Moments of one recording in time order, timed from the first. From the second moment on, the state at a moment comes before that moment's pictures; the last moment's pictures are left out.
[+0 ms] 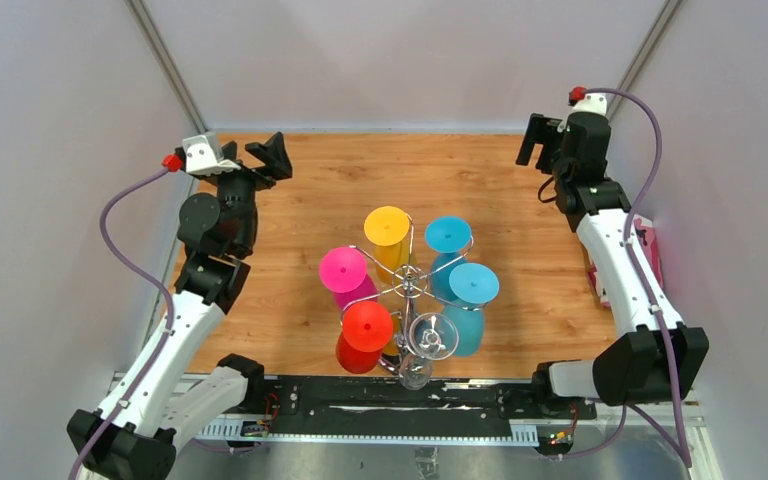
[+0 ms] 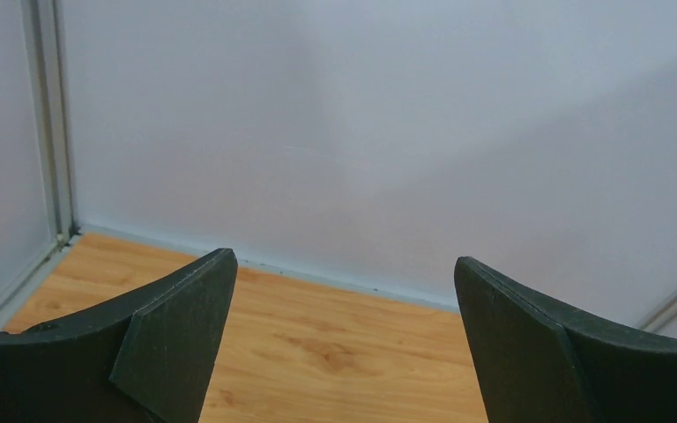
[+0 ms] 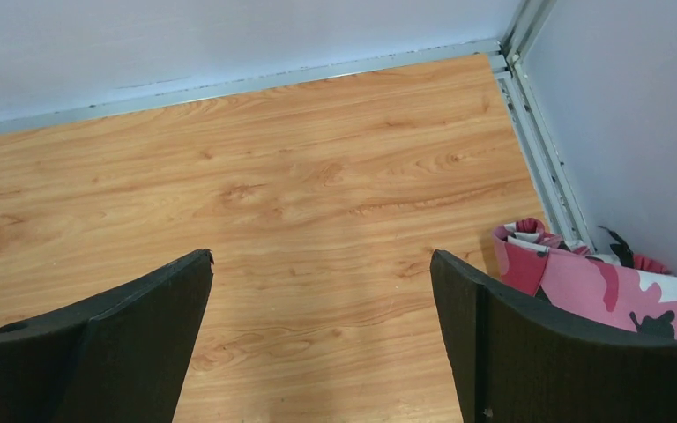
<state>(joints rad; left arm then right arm) -0.34 0.88 0.88 0.32 -0.37 -0.19 0.09 1.31 1.30 -0.29 0.20 0.12</state>
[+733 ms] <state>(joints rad) -0.34 1.10 1.39 0.13 -0.11 -0.35 -0.06 1.37 1.52 -0.30 -0.30 0.35</state>
